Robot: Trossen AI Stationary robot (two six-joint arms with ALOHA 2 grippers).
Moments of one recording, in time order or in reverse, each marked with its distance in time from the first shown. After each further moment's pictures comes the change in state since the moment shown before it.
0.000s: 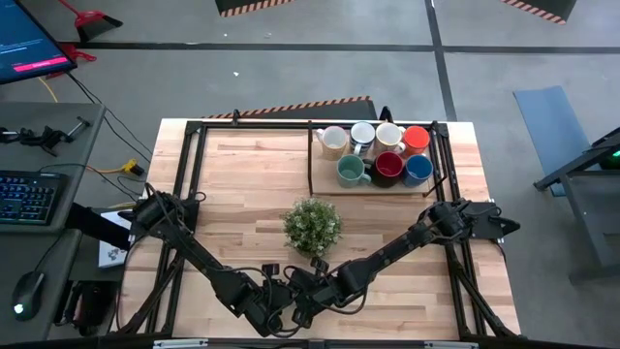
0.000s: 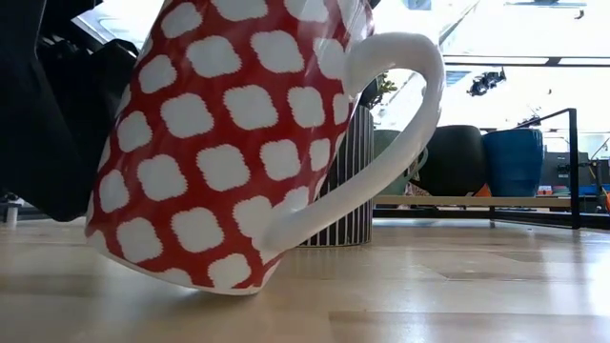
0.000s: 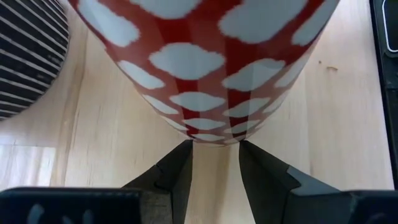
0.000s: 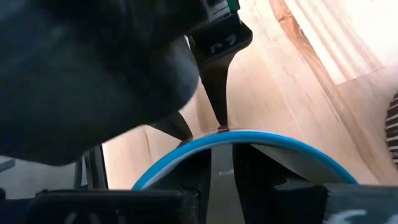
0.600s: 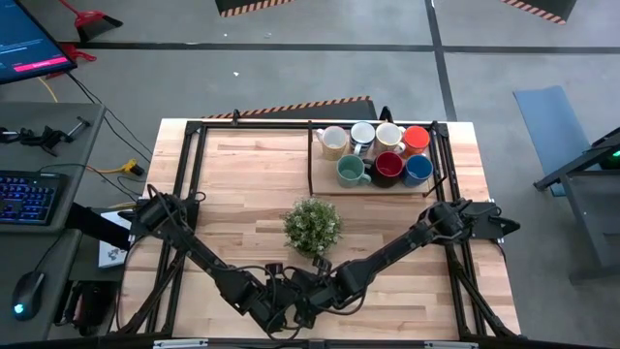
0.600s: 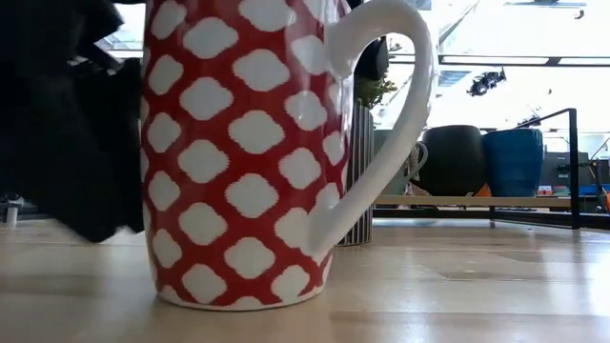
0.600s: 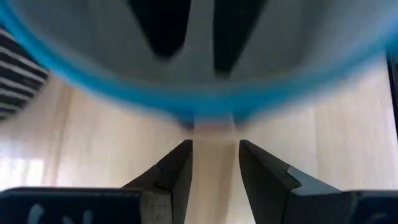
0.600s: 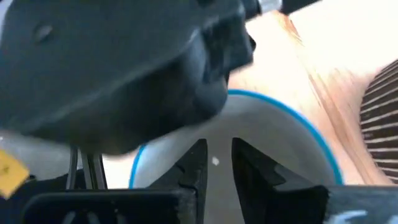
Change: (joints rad) left arm 0.013 0.022 0.001 0.032 0.035 0.000; right arm 0.009 0.004 0.098 -0.182 -0.014 0.003
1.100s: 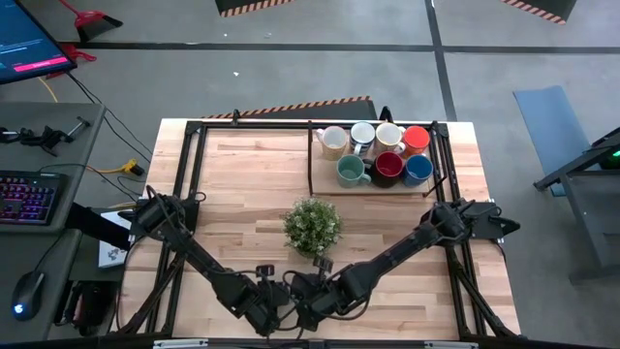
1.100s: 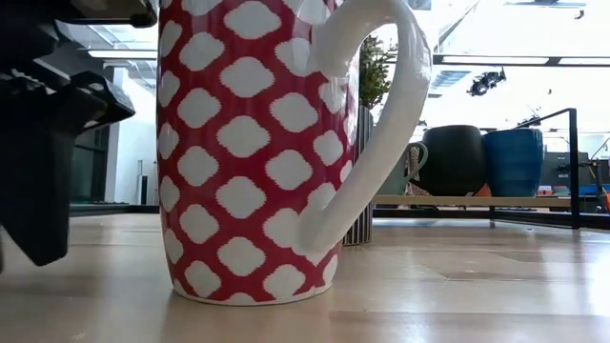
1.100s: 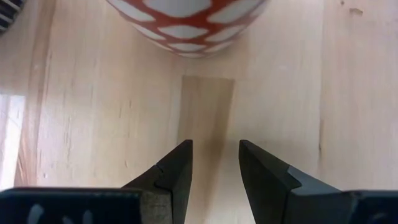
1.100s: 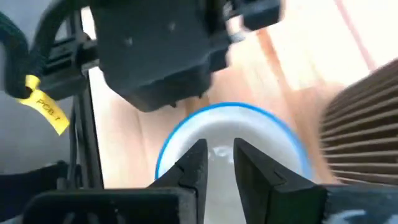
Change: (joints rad) left arm -0.030 -0.001 0.000 -0.119 0.082 -0.089; right arm 0.027 0.000 0.111 -0.137 0.070 -0.075
